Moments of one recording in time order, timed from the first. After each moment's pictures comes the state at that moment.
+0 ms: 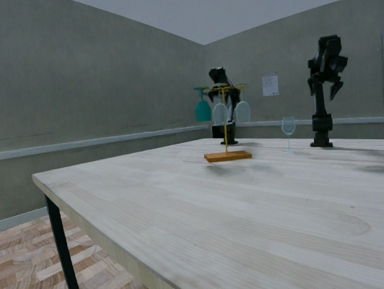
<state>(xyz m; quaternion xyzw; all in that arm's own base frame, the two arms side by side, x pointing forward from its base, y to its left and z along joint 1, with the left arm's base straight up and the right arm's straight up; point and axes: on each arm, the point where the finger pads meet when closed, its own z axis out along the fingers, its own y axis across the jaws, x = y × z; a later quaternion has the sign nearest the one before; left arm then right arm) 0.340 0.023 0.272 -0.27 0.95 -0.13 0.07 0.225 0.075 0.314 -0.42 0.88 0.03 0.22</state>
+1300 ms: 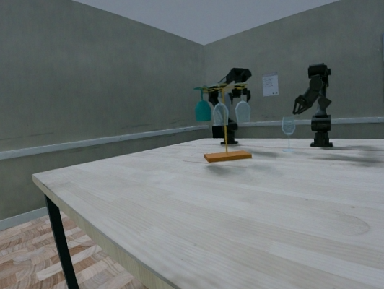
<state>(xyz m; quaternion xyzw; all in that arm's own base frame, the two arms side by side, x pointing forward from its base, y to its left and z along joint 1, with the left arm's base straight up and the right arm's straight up) 0.185 -0.109 0.208 -0.64 0.70 -0.22 -0.24 0.180 0.196 0.292 -0.15 0.96 0.02 0.23</state>
